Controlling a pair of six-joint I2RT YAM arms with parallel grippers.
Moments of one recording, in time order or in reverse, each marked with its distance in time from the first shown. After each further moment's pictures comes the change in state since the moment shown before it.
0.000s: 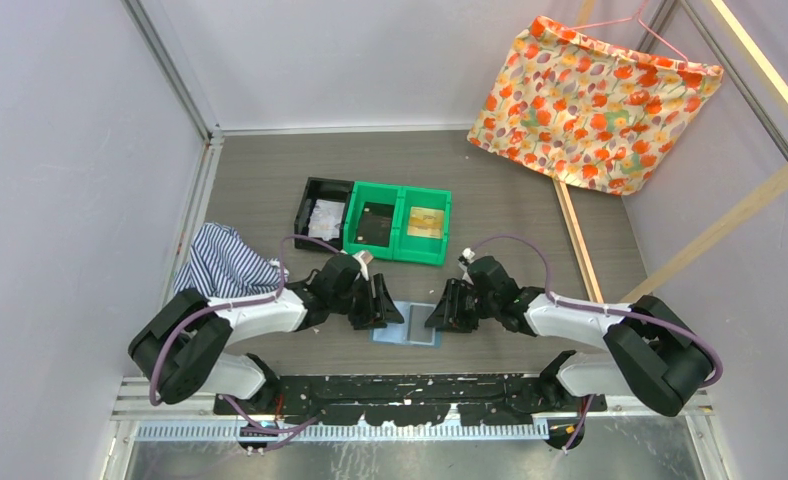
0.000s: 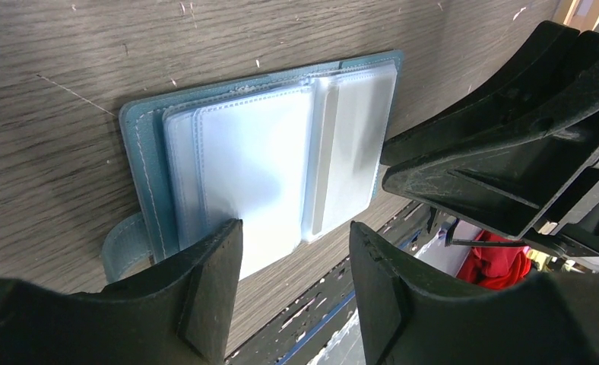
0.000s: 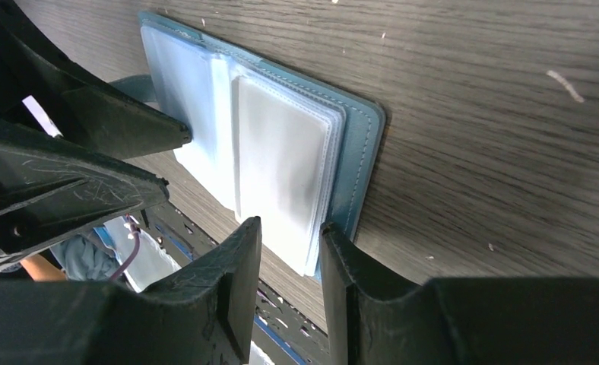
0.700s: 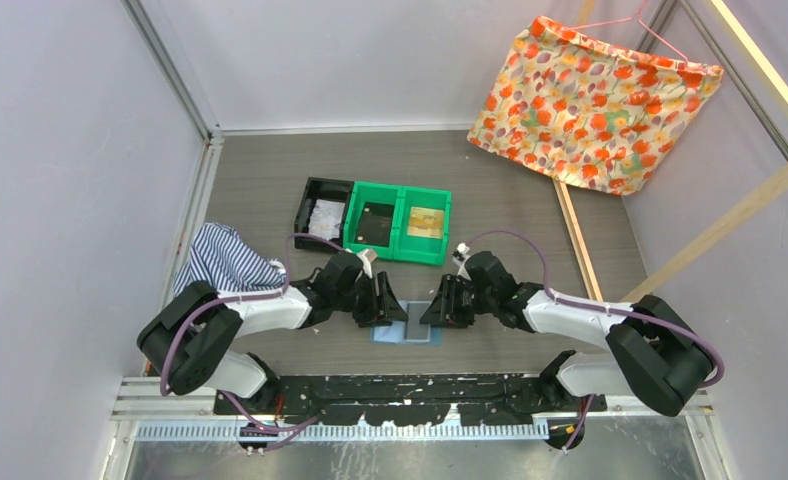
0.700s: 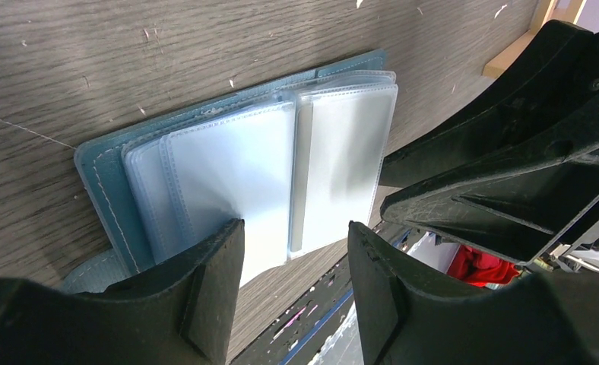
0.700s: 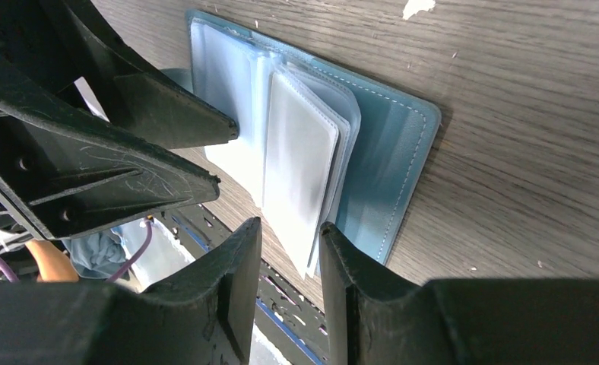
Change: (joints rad) left arm 0.001 0.060 0.010 0.078 0.042 0.000; right arm 0.010 0.000 0.045 -0.006 -0.039 -0.022
